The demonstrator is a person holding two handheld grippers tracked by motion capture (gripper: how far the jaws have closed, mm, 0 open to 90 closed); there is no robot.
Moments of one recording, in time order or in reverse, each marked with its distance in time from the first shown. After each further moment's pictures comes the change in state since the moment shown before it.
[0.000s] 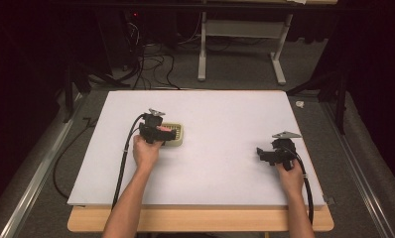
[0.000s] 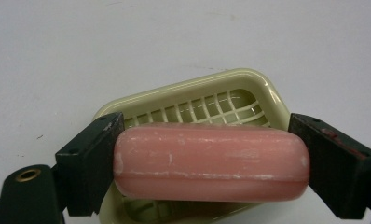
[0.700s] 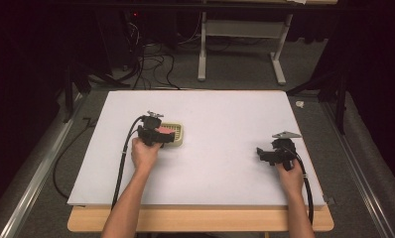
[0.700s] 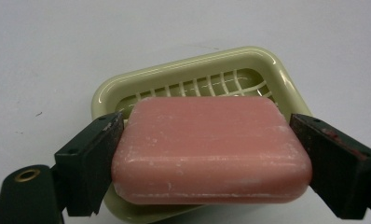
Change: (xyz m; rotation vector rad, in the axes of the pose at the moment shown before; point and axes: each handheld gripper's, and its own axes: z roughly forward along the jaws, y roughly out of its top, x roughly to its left) left arm 0.004 -0.007 0.000 0.043 -0.004 -0.031; right arm 0.000 0.000 0.000 0.000 0.001 0.001
